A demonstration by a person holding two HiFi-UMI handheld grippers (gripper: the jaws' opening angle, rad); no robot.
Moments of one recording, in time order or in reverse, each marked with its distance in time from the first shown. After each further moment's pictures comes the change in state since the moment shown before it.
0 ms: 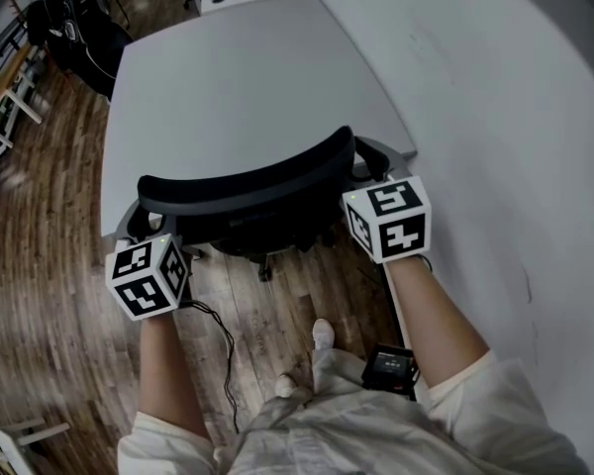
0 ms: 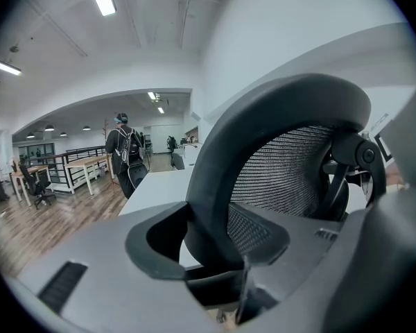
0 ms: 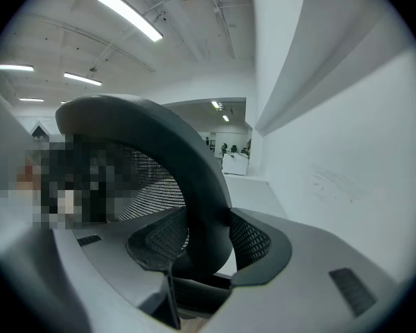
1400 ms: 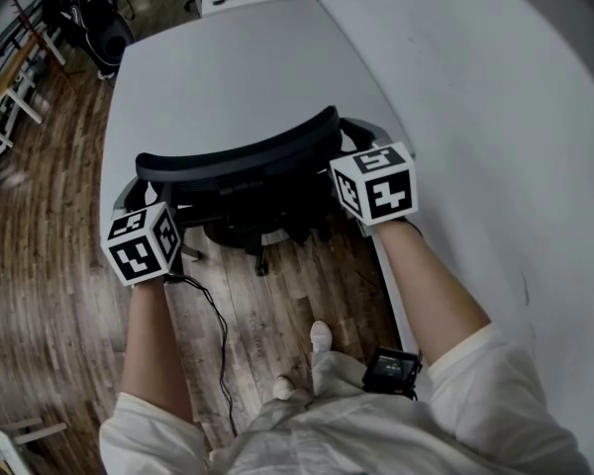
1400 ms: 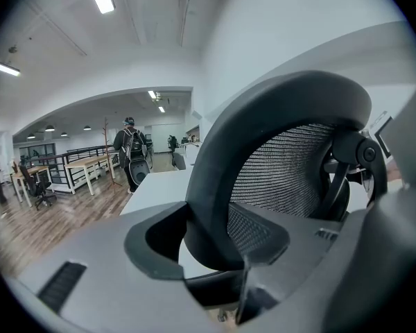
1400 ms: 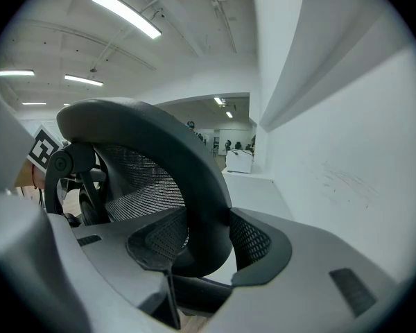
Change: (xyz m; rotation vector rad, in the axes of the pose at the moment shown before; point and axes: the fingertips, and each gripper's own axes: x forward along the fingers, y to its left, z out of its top) left arm 0.024 0.010 0.003 0.008 0.008 0.012; right arm 0.028 -0.004 0.001 0.008 0.028 0.037
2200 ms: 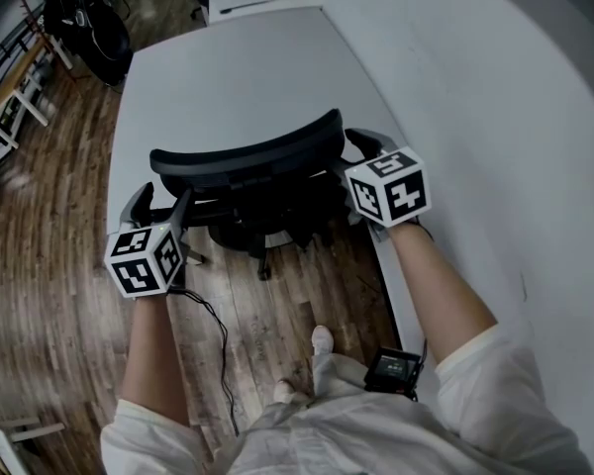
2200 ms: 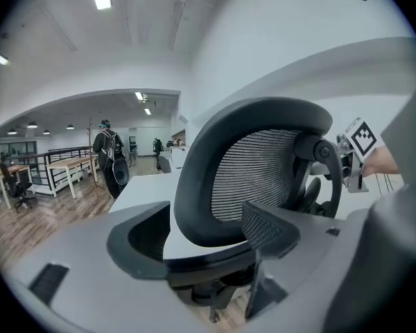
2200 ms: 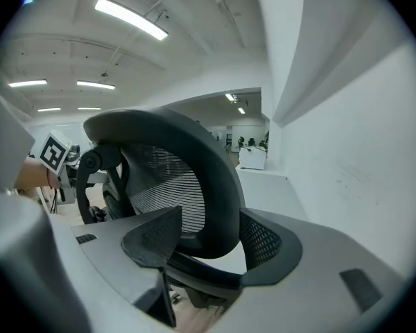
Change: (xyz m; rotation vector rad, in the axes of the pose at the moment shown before) left arm -0.028 -0.012 -0.010 0.014 -0.046 -0.145; right arm -0.016 0.013 -0.009 -0.020 0.030 0.127
